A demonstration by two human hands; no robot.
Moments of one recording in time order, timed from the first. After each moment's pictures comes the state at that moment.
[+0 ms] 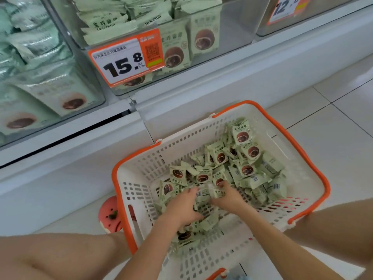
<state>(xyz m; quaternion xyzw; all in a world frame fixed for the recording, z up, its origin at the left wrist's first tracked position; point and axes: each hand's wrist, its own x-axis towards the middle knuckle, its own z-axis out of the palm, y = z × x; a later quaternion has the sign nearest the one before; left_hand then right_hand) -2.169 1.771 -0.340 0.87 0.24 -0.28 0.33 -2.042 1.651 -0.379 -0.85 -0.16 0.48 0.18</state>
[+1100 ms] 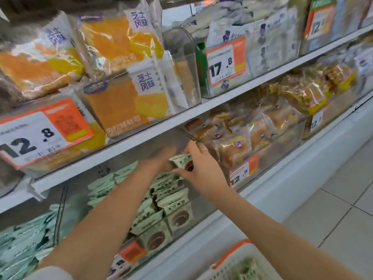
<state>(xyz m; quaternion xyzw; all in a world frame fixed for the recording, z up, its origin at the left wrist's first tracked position) -1.855 1.991 -0.010 0.94 0.29 -0.04 0.15 -1.833 1.834 -0.034 -0.77 -0.46 -0.01 0.44</state>
